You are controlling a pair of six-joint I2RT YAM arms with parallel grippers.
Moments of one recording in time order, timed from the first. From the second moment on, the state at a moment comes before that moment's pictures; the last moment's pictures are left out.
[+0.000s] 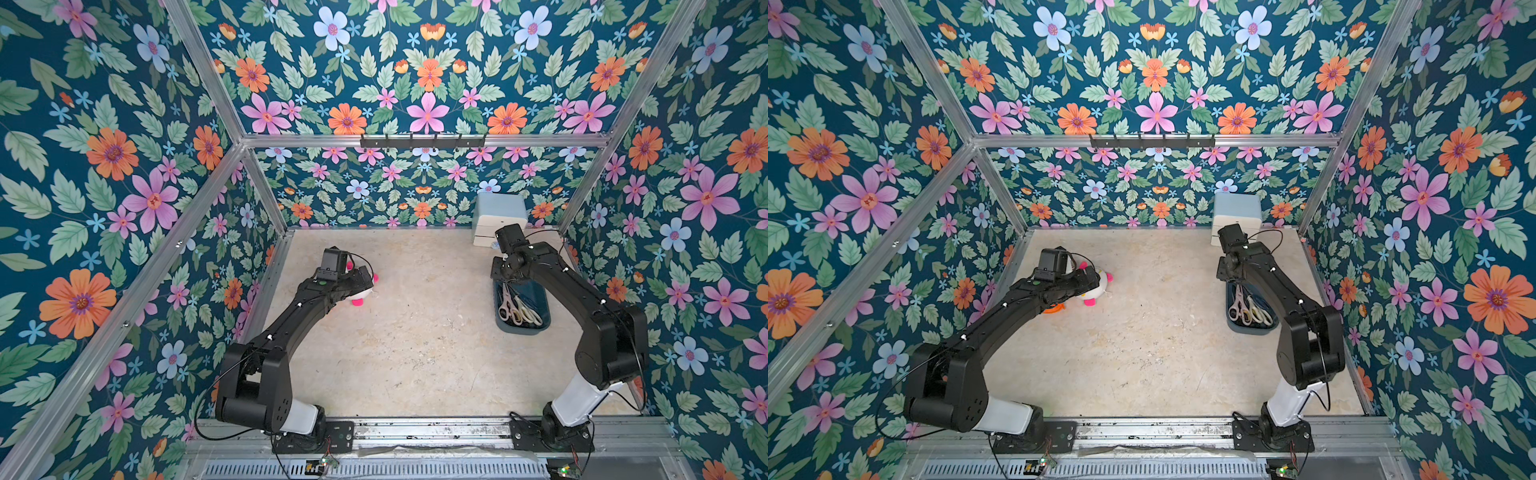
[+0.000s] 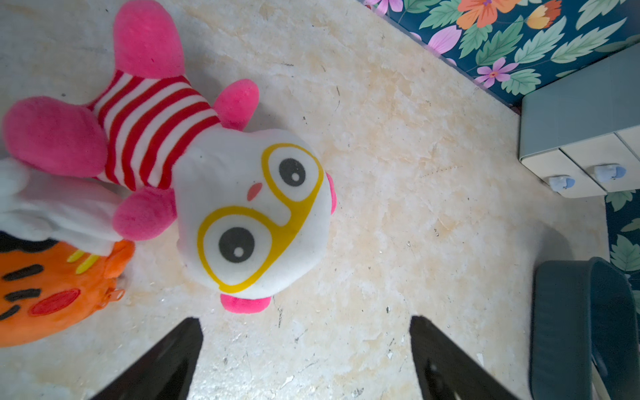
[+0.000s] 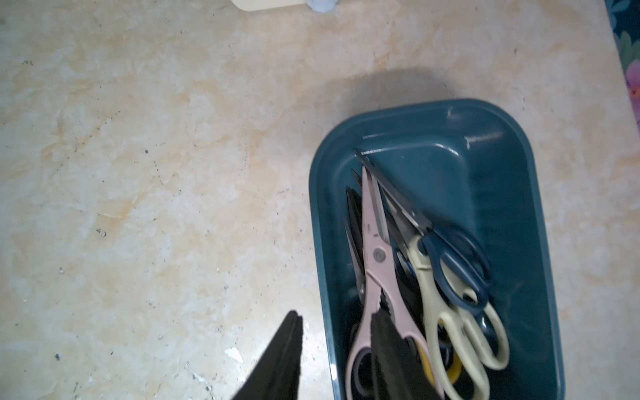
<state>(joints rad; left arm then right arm) -0.25 1.45 1.02 -0.40 0.07 -0.54 0.30 1.68 1.41 -0.88 0.19 0.50</state>
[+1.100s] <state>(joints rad) -0.24 1.44 0.99 -0.42 0.06 -0.53 0.28 1.61 1.15 -0.80 0.06 0.87</state>
